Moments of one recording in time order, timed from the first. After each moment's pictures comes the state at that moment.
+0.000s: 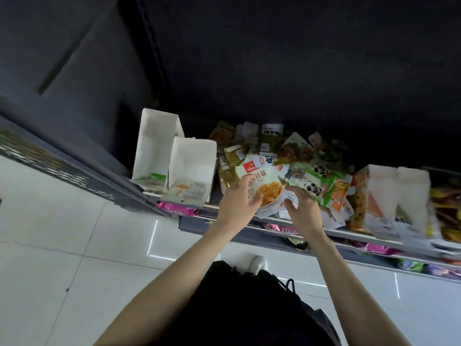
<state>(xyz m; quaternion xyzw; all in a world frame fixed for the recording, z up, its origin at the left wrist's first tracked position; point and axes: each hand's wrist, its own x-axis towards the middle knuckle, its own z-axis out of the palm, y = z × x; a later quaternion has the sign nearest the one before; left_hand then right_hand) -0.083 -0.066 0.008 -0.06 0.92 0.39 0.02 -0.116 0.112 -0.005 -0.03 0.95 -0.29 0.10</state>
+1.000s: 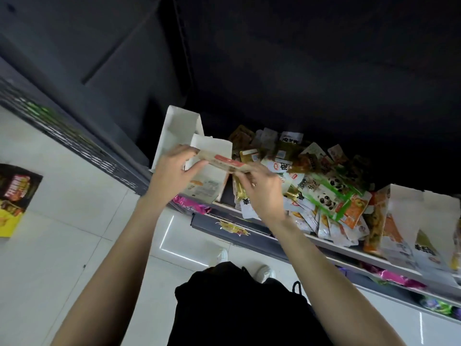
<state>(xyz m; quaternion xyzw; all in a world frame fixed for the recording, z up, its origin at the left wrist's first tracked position) -0.070 -0.199 0.060 -0.02 0.93 0.28 -0.22 -0.130 0.005 0.035 -0.31 0.84 -0.44 -0.11</state>
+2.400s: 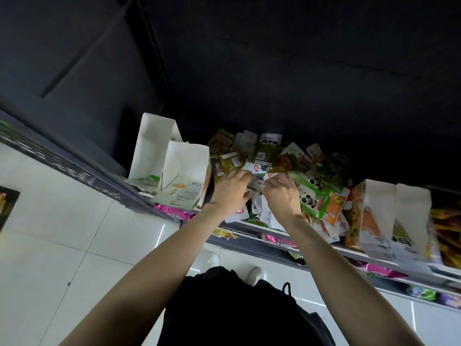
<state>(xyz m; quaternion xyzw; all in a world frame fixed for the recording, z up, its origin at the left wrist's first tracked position) -0.135 -0.067 -0.013 0.06 0.99 0.15 0.05 -0.172 0.090 -0.021 -0.29 0.95 0.03 -0.04</state>
